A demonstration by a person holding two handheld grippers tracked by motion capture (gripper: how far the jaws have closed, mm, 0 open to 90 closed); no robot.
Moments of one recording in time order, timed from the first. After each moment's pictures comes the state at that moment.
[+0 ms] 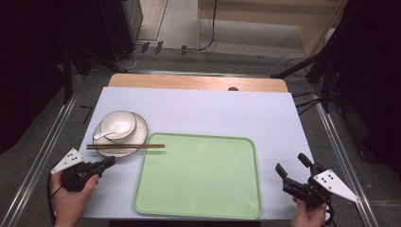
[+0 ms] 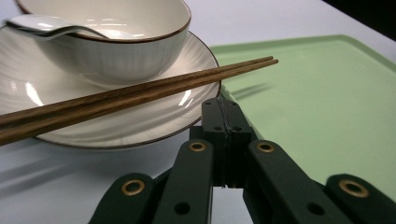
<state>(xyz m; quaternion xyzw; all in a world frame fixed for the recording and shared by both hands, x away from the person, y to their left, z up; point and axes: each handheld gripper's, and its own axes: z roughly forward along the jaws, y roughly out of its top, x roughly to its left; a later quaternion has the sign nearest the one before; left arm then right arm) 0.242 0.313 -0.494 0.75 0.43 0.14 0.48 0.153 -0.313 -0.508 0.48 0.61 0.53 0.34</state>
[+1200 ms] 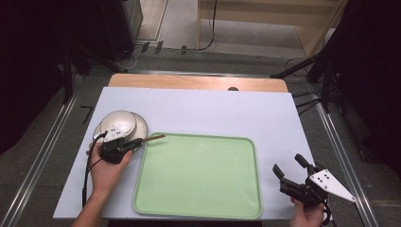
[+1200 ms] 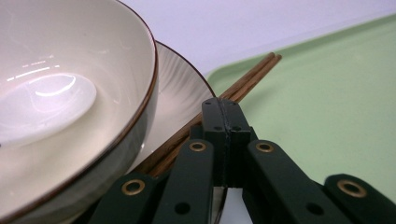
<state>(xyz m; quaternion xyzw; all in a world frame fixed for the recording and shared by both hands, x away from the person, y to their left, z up) 0.314 0.235 -0.501 0.79 0.43 0.16 0.40 0.154 -0.307 -0.511 0.49 0.62 0.52 0.33</state>
